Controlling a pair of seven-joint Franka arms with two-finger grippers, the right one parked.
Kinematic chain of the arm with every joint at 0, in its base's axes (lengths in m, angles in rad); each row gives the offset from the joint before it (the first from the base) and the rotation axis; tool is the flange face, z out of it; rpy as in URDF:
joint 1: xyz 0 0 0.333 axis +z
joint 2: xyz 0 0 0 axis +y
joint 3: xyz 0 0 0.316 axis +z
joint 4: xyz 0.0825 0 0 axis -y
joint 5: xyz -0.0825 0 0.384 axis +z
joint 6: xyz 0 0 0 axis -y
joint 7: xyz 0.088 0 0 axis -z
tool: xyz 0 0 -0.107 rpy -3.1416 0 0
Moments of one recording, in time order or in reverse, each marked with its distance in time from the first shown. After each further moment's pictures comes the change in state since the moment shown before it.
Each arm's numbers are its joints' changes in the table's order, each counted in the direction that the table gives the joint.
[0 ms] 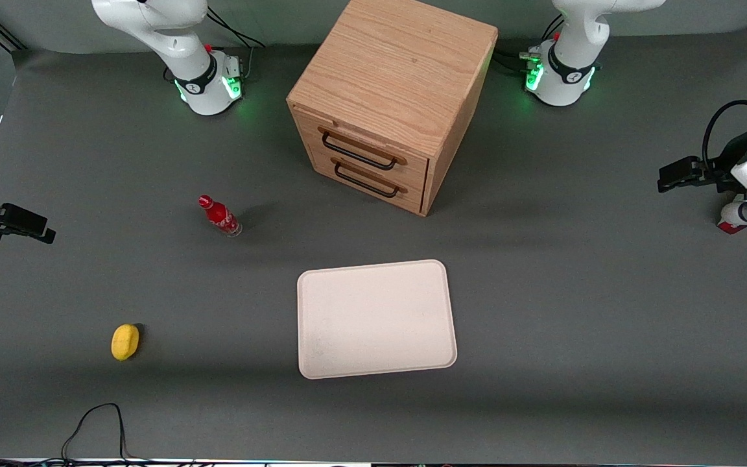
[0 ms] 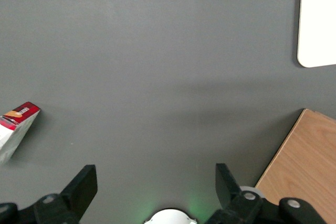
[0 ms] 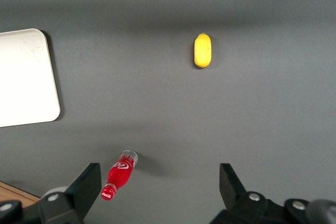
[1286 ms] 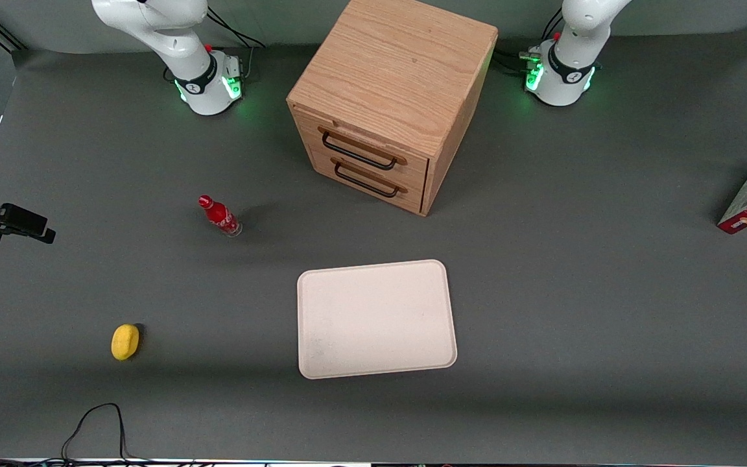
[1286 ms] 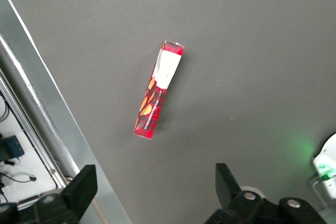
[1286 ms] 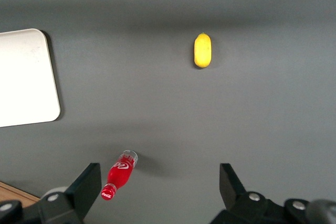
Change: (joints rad) arm 0.798 0.000 0.044 -0.115 0.074 0.211 1.169
